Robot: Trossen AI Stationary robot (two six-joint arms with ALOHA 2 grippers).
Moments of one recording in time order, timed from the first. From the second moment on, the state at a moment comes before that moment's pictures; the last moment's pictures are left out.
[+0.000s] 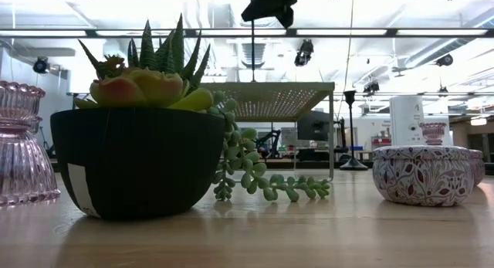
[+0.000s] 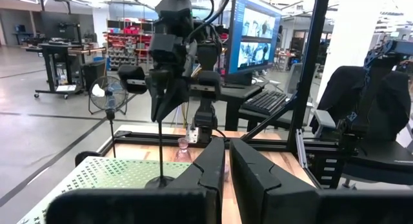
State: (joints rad) left arm 0.00 0.40 0.78 -0.40 0.00 -0.06; right arm -0.18 1.61 1.59 -0.55 -0.03 0.04
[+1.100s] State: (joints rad) left arm 0.00 0.40 0.78 -0.40 0.00 -0.06; right arm -0.19 1.61 1.55 -0.52 0.02 0.08
